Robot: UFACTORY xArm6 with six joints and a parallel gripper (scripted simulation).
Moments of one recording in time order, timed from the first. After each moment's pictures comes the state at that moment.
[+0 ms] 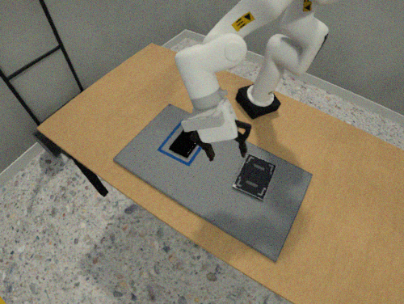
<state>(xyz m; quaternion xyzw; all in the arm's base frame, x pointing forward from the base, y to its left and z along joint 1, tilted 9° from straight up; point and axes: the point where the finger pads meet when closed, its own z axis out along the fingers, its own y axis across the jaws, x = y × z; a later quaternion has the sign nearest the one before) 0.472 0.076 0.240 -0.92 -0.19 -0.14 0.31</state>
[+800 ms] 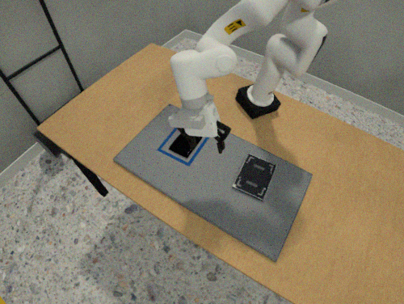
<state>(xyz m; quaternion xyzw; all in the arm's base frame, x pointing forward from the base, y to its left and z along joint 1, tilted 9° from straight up) 0.457 0.006 0.174 -0.96 -0.13 -0.11 0.23</state>
